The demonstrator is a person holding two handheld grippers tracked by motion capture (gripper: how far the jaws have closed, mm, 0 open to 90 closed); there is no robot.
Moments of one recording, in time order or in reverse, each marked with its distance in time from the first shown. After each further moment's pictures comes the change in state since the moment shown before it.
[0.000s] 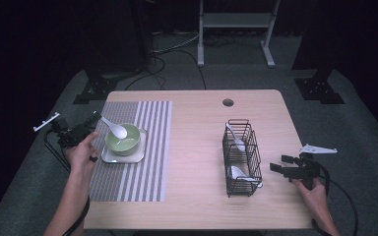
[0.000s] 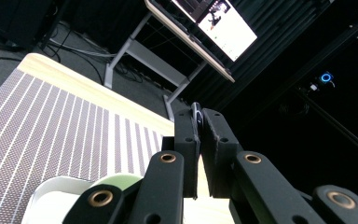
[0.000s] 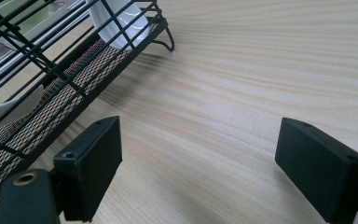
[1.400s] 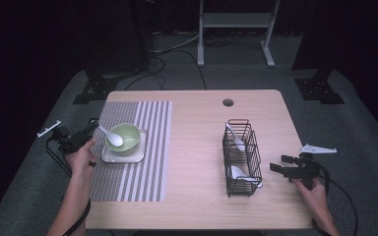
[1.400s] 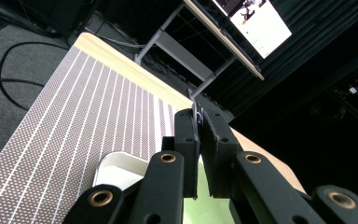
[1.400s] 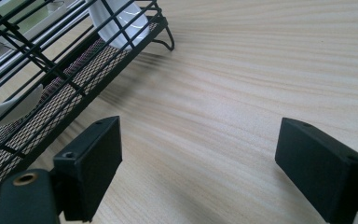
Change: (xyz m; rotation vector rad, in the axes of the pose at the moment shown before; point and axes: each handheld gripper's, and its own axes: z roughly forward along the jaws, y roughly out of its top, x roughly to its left) left arm 0.040 -0.018 0.003 0.026 0.108 -0.047; right arm 0.000 0.000 0.000 0.005 0.000 0.001
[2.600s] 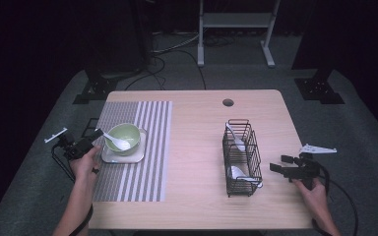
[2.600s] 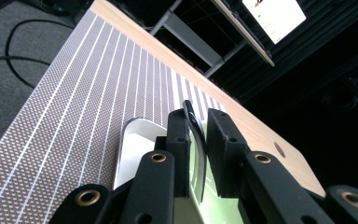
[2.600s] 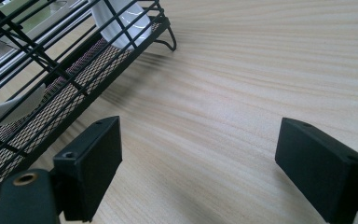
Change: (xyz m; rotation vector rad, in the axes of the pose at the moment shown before) left arm 0.021 -0.022 0.006 0.061 0.029 -0.016; right arm 0.000 0.000 0.000 -0.001 0.007 -0.007
